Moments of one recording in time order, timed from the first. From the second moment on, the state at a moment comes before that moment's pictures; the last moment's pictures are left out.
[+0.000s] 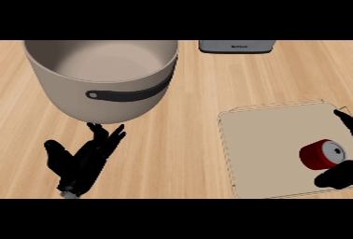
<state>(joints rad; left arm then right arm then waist) 0.07 0.21 -0.23 -1.66 0.32 -0.02 0.27 -0.07 -0.87 0.23 -1.85 0.17 0.13 1.04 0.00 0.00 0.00</state>
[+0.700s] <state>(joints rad) 0.06 0.18 -0.22 -1.67 0.30 -0.06 0.29 -0.04 -0.76 0.16 -1.71 0.29 0.19 0.96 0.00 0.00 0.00</state>
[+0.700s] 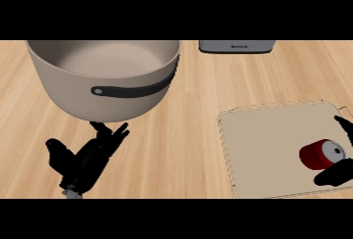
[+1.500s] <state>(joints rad) 0.06 0.14 -0.19 -1.69 0.27 -0.08 0.32 -0.04 -0.61 0.10 -1.60 0.40 0.25 0.77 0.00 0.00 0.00</state>
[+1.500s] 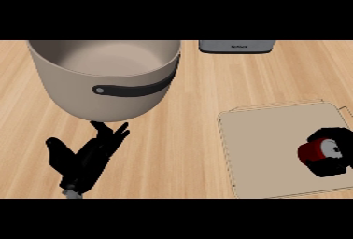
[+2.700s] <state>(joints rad) -0.02 0.13 -0.22 -1.70 0.25 -0.13 0.31 -0.68 -0.42 0.34 -1.09 0.42 0.49 -0.11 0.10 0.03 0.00</state>
